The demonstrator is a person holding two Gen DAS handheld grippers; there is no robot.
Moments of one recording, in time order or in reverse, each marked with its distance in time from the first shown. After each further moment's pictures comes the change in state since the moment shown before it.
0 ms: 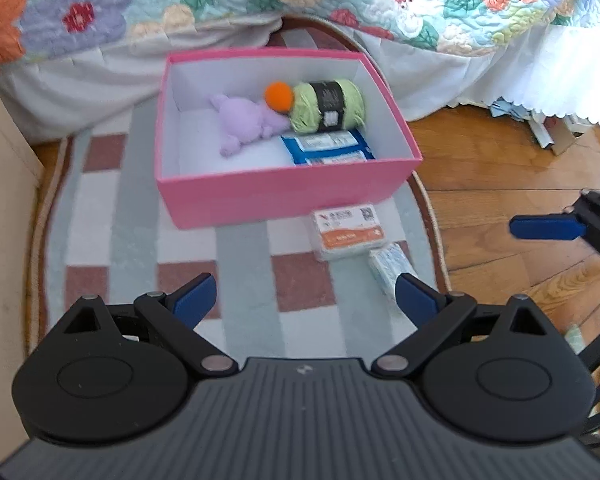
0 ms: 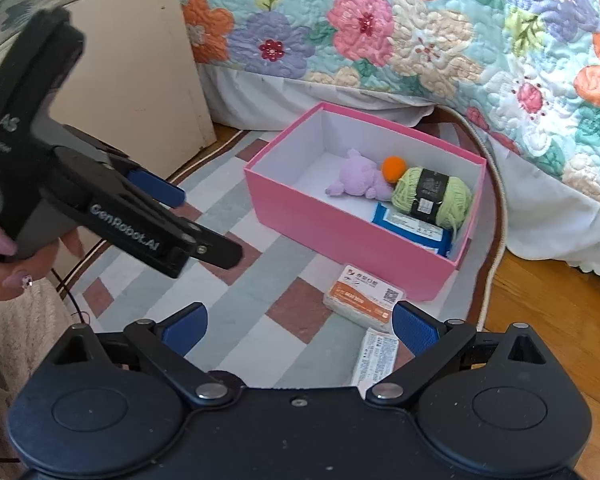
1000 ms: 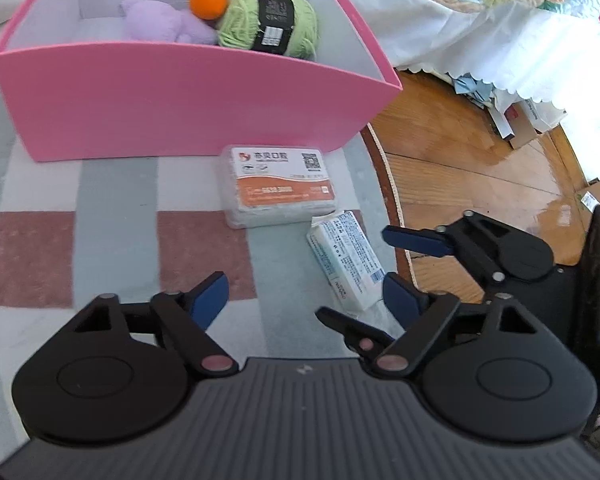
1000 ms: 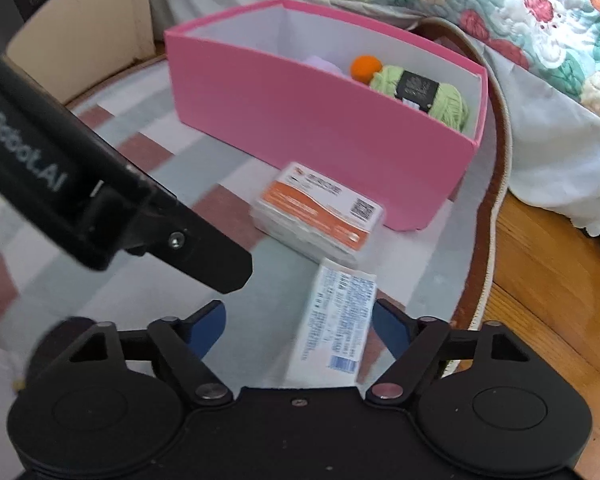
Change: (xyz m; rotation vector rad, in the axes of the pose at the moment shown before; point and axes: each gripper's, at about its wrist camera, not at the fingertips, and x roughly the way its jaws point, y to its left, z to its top) left arm 0.133 -0.011 -0.037 -0.068 0.036 -0.248; right arm 0.134 -0.038 -0.077 -0.076 0.055 -0.171
